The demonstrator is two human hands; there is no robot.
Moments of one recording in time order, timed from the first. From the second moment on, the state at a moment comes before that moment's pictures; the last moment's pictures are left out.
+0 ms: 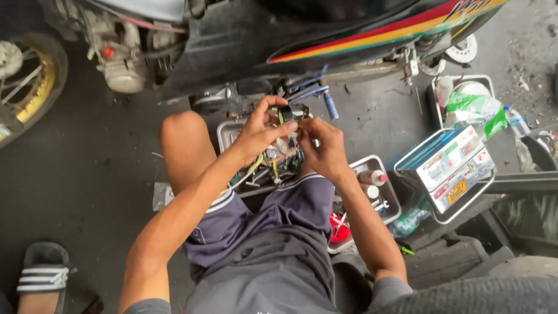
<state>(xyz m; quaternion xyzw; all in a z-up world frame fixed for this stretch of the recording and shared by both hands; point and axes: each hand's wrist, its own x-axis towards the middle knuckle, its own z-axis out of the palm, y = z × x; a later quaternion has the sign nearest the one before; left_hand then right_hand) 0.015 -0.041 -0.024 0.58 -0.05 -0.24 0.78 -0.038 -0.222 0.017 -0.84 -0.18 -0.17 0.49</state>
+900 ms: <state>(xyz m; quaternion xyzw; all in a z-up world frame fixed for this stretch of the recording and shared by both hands) 0.003 -0.013 0.023 0.77 -0.30 -0.03 0.56 -0.039 -0.228 0.028 -0.75 -0.15 0.01 0.64</state>
